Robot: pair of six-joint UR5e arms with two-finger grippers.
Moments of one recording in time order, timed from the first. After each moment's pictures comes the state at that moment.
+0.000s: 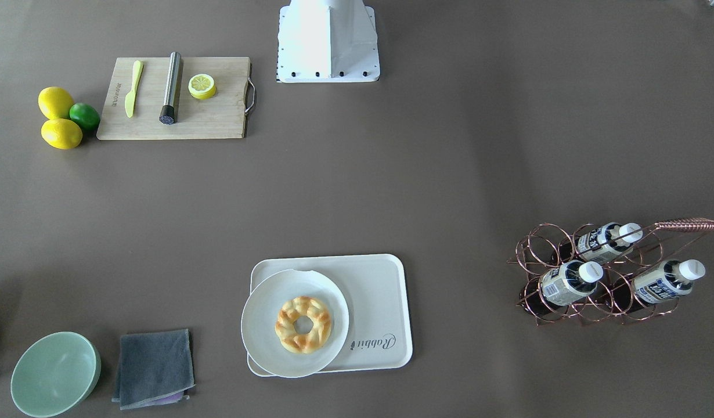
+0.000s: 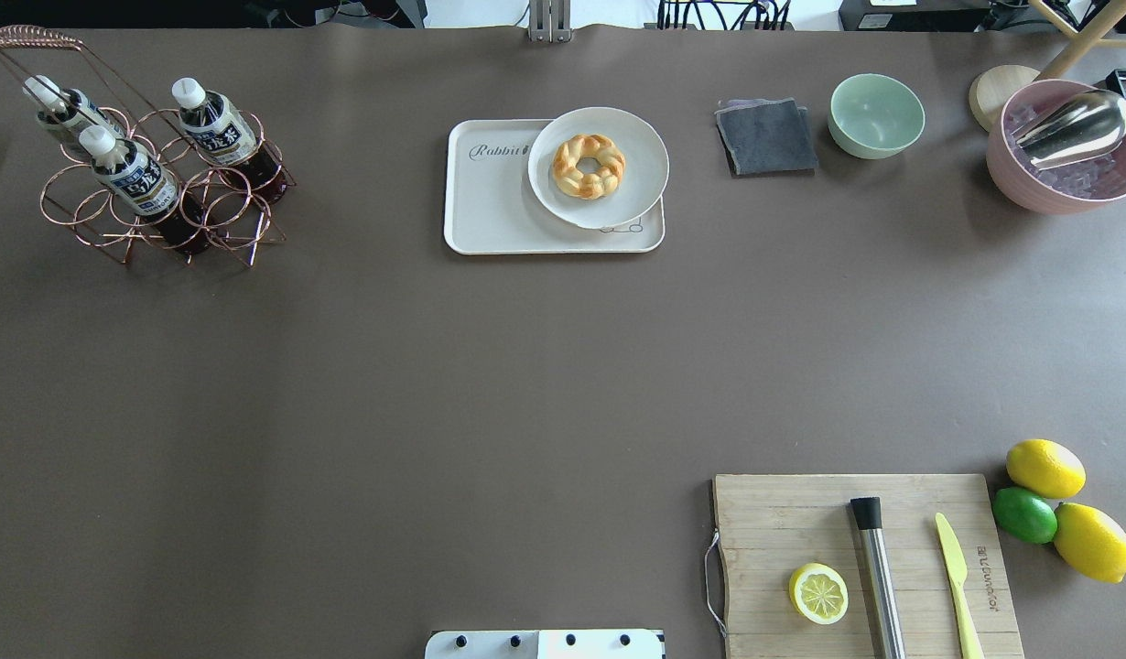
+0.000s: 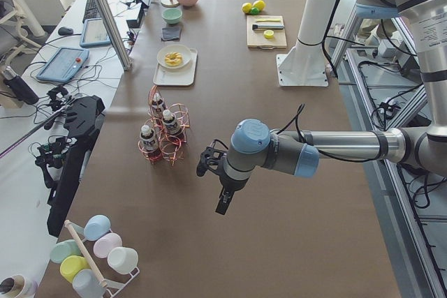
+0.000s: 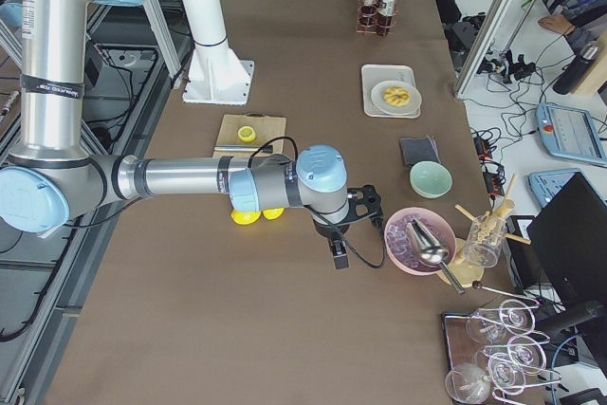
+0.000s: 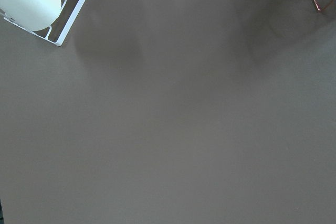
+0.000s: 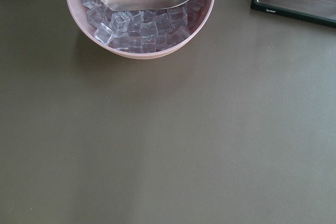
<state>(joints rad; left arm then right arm) -1.61 -1.22 -1.91 -1.83 -2.26 0.15 1.61 -1.70 1.78 -1.45 2.33 -0.10</state>
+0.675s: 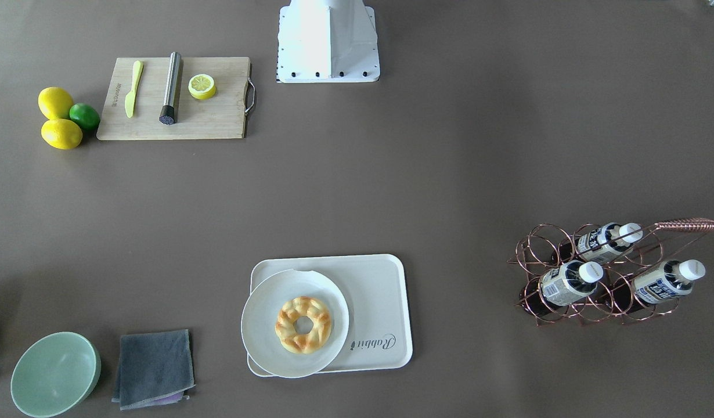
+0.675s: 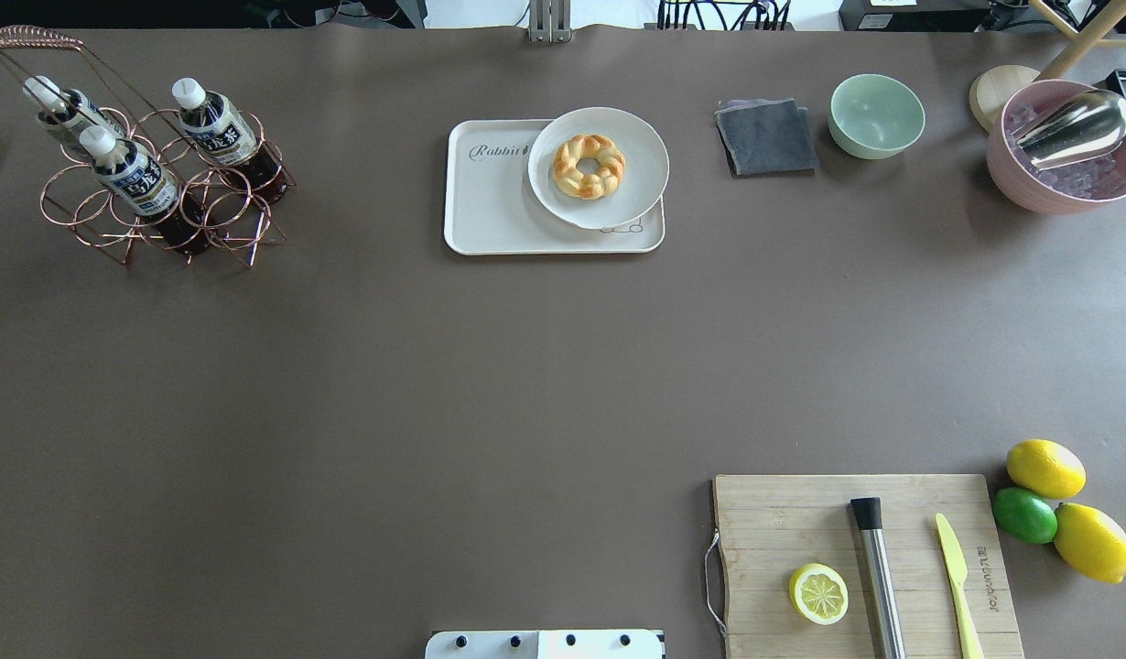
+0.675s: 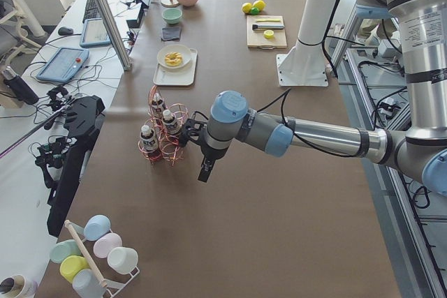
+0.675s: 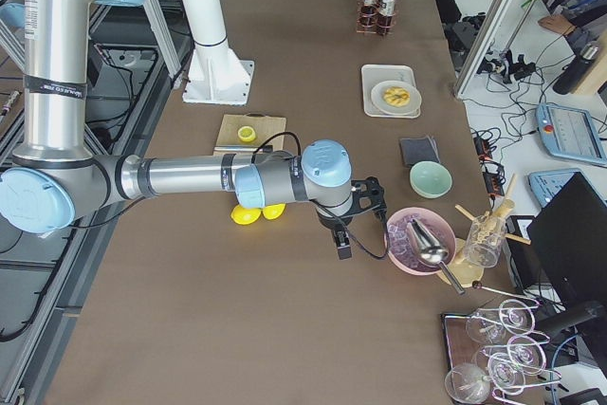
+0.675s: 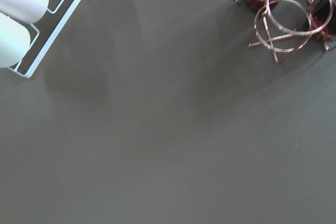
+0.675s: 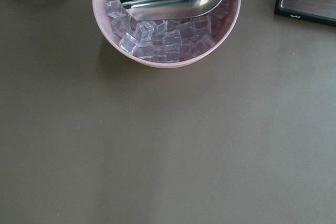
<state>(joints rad) -1.50 -1.35 -1.95 -1.85 -2.31 -0.14 1.60 -1.69 1.79 -1.45 2.38 -0.07</state>
